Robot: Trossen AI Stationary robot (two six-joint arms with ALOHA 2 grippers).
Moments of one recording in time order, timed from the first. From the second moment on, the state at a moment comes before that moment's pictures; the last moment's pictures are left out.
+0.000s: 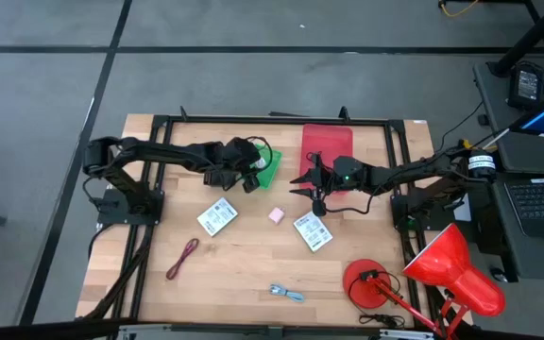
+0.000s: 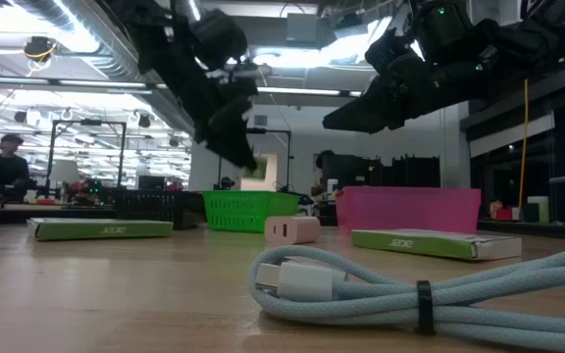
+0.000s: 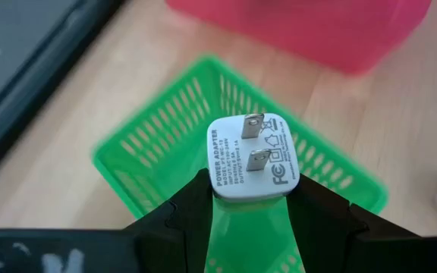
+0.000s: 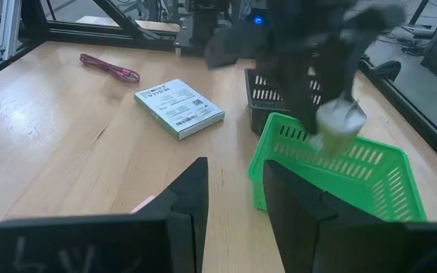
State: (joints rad) left arm 0.27 1.56 0.90 -0.17 -0.18 -0.09; right arm -0.14 1.44 0.54 0.61 -0.12 -0.14
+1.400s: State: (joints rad) left arm 0.32 1.70 0.90 0.00 -0.17 -0.11; right arm -0.14 1.44 0.54 0.61 -0.12 -0.14
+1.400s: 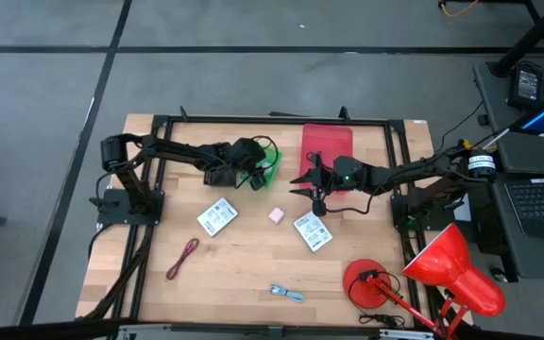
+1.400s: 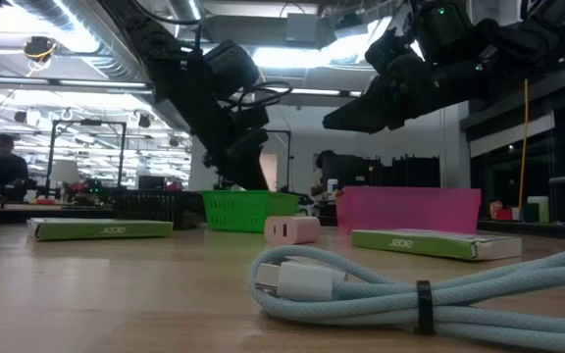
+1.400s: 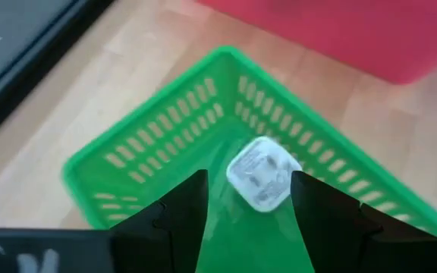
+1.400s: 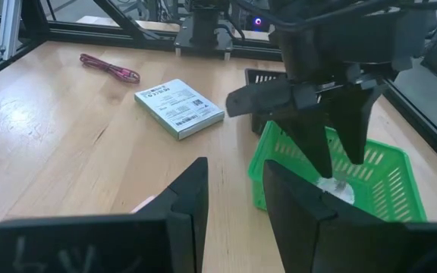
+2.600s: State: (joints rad) left arm 0.03 1.17 0.90 -0.37 -0.19 -0.03; right arm -0.14 1.44 0.54 0.63 -0.12 -0.10
